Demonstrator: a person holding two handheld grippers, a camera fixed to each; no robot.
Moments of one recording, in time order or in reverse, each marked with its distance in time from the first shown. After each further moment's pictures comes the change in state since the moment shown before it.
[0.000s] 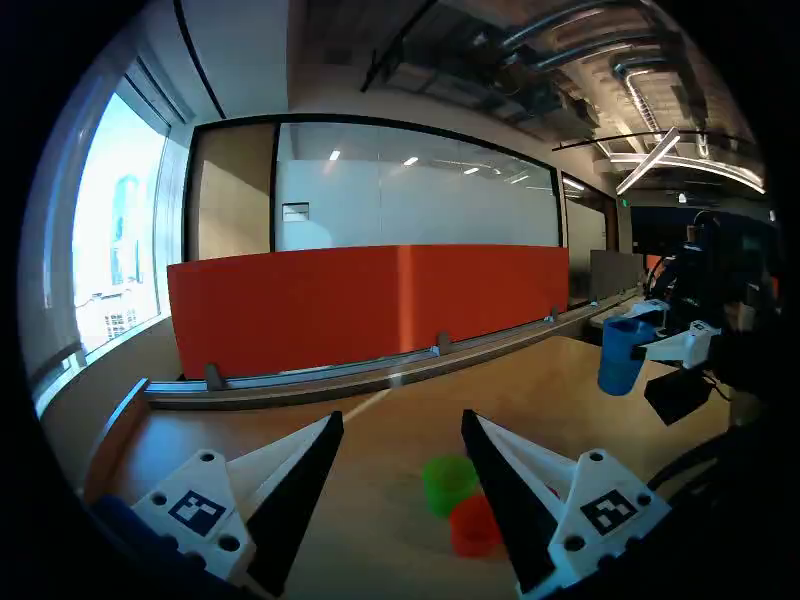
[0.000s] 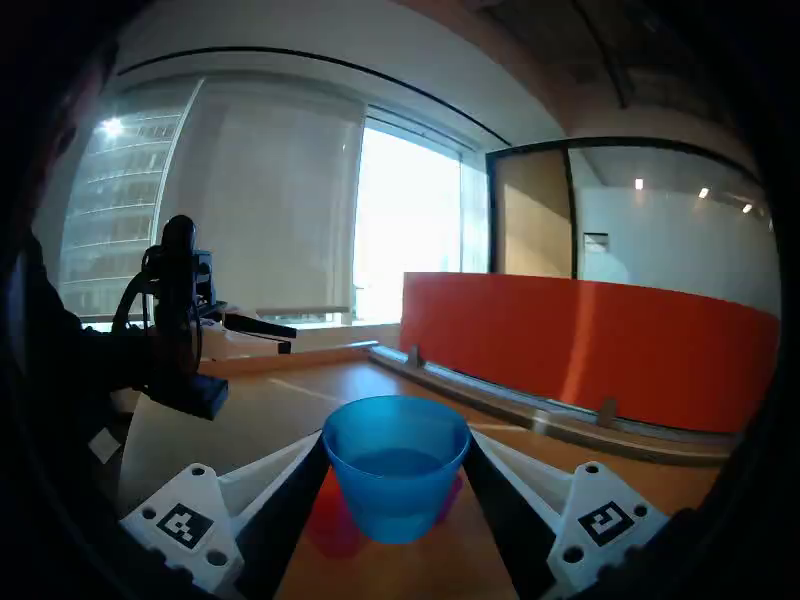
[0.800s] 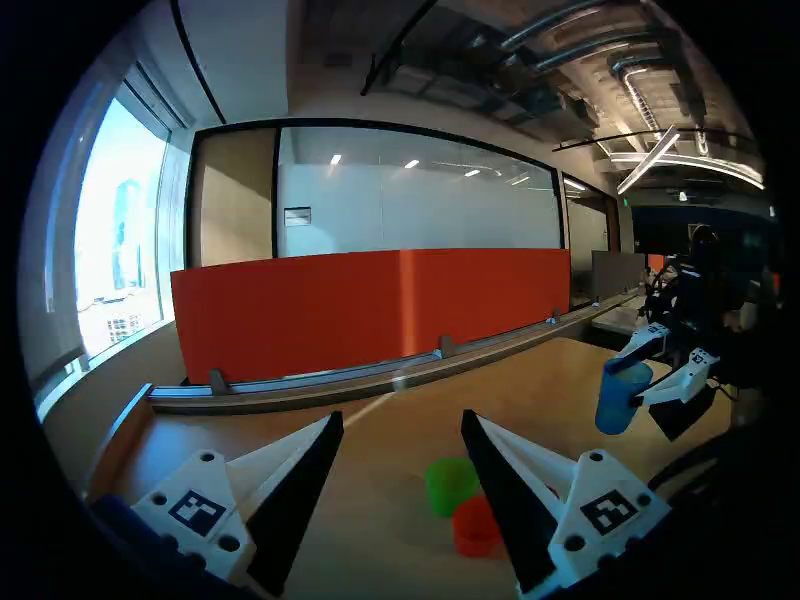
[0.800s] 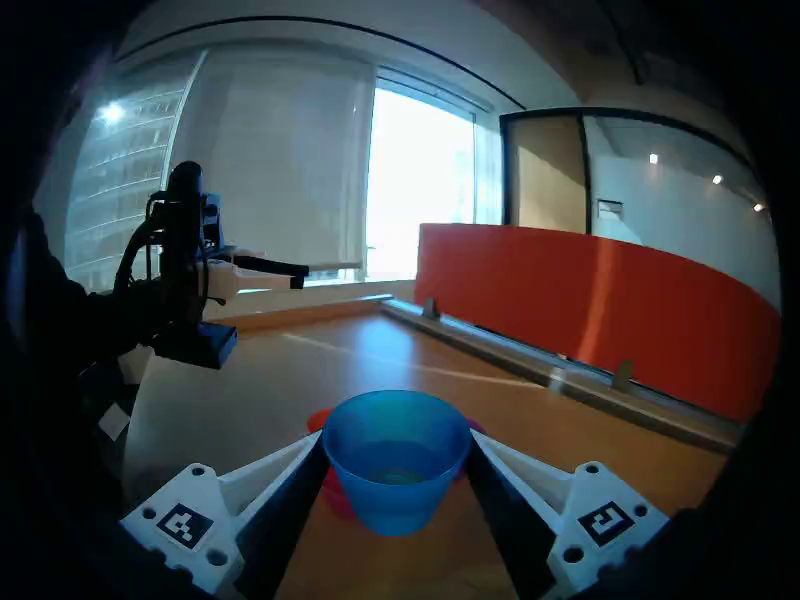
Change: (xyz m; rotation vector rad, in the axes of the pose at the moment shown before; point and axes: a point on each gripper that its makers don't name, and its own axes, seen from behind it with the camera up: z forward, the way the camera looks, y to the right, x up) left arm 0.006 -0.001 -0.007 0.010 0.010 0.010; right arm -0.052 -0.016 -0.007 0.039 -0.146 0.003
